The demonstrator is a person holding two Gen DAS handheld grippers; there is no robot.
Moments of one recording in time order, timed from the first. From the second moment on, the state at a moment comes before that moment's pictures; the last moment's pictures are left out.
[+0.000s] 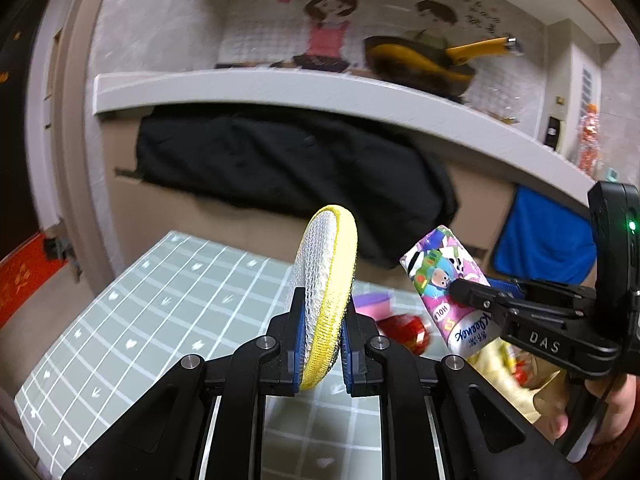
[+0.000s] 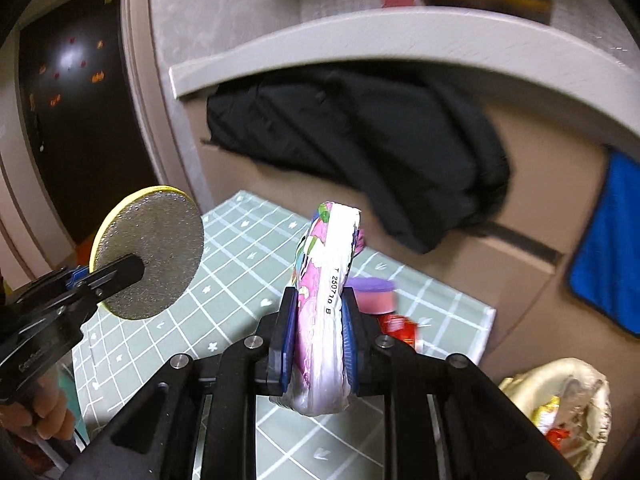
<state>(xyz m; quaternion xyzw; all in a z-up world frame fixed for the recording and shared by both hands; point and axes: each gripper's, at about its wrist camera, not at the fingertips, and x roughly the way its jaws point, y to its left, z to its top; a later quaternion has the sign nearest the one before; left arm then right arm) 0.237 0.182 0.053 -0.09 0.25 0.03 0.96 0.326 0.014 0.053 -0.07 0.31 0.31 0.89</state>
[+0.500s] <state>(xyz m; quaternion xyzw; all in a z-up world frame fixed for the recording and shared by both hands) 0.272 0.045 0.097 -0.06 0.22 -0.10 0.97 0.290 -0.137 0.109 -0.03 0.22 0.22 0.95</state>
